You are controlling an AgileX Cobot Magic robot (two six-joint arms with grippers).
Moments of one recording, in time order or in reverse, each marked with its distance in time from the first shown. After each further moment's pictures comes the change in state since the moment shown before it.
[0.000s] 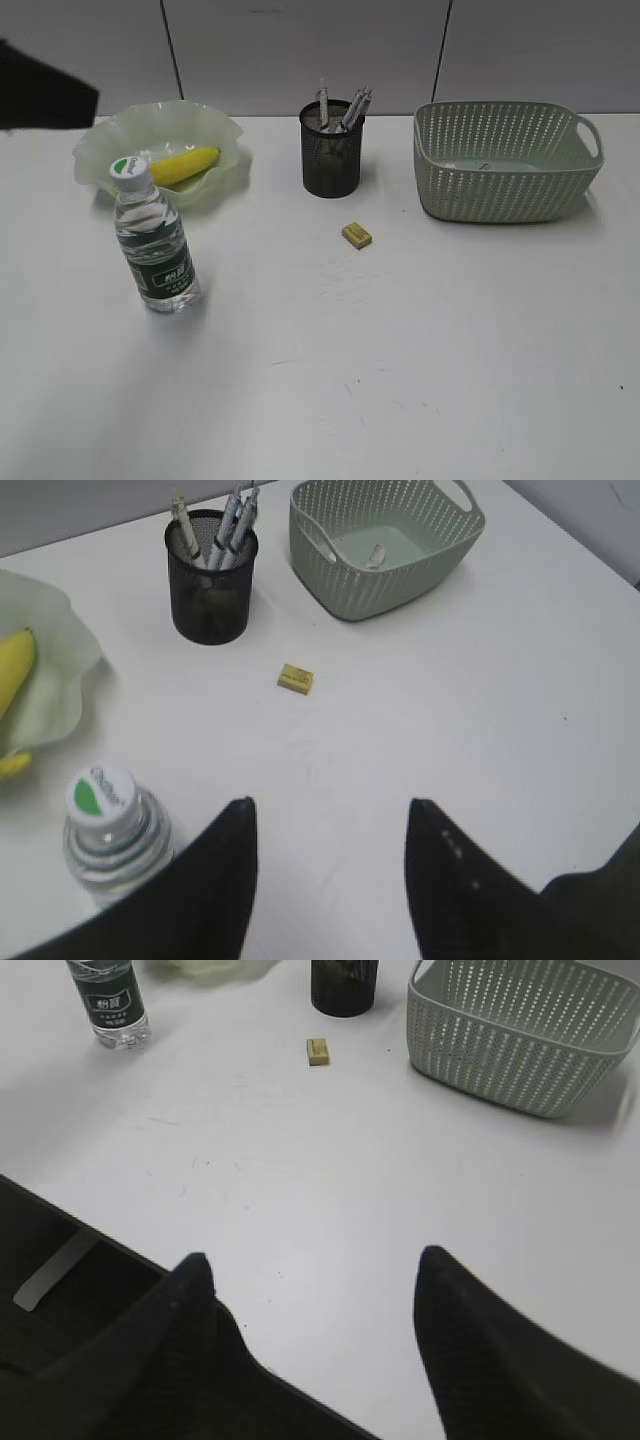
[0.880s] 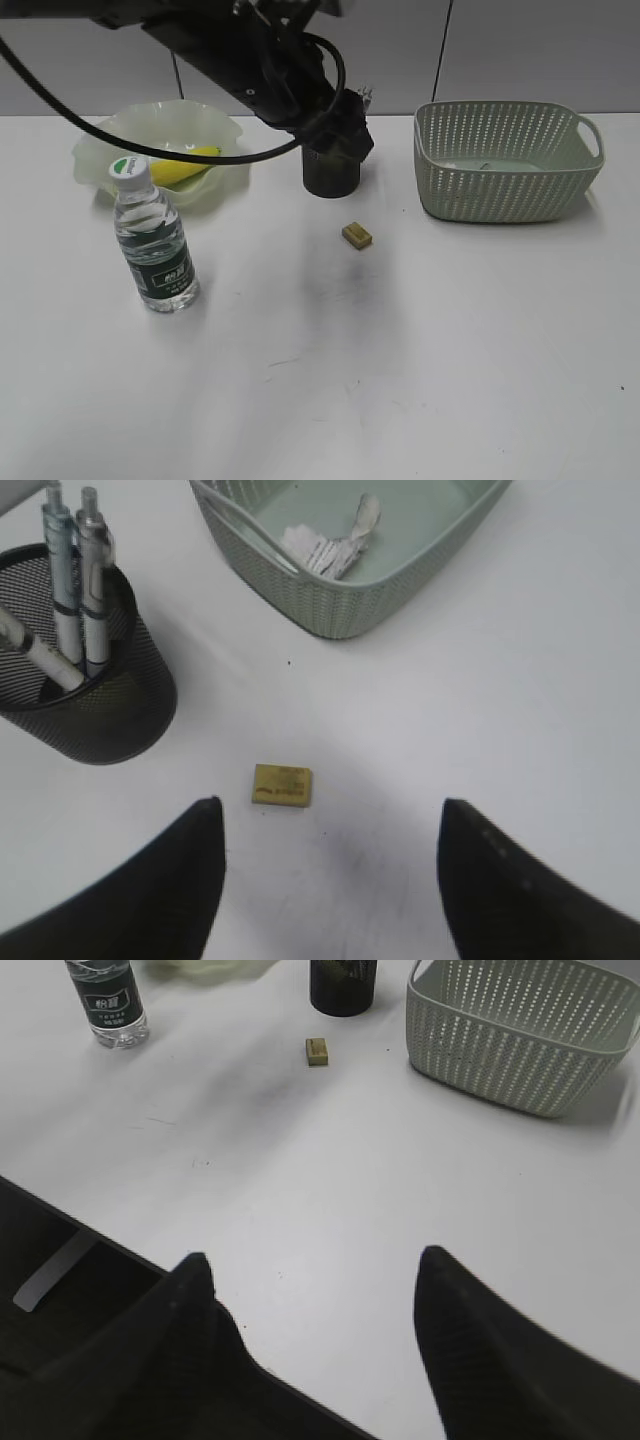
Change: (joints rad) left arm -0.235 0.902 -0.606 0.139 -0.126 0.058; right arm 0.000 0.000 0.000 0.000 0.000 0.001
